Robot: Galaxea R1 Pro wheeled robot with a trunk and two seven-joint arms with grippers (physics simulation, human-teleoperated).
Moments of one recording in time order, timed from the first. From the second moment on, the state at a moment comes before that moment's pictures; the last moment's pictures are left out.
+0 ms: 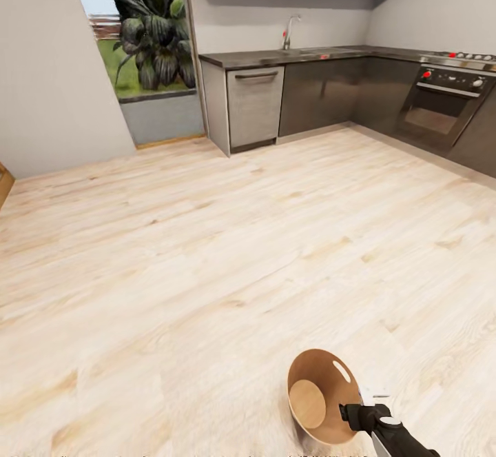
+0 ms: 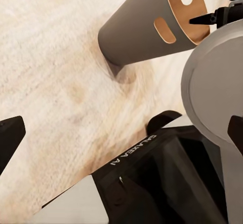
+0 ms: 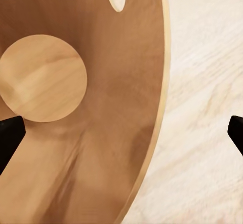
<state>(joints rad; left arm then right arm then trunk) 0.07 0.15 0.34 -0.95 -0.02 0.05 -1.21 -0.47 -0.11 -0.02 -0.33 0.02 0.06 0.00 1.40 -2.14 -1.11</state>
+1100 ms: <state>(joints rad) 0.07 0.15 0.34 -0.95 -0.02 0.05 -1.21 -0.47 -0.11 -0.02 -0.33 0.02 0.06 0.00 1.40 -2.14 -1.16</state>
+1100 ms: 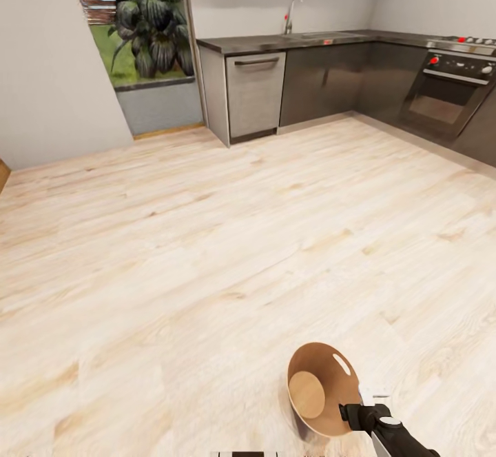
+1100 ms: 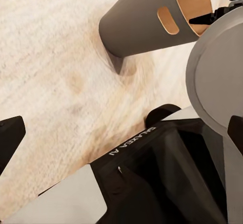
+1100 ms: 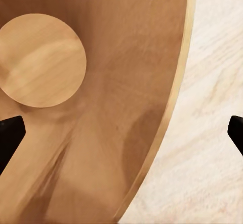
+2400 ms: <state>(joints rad) 0.07 0.15 0.34 -0.95 -0.02 0.05 -1.23 -0.47 -0.11 -0.02 -0.33 0.02 0.06 0.00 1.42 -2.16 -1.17</state>
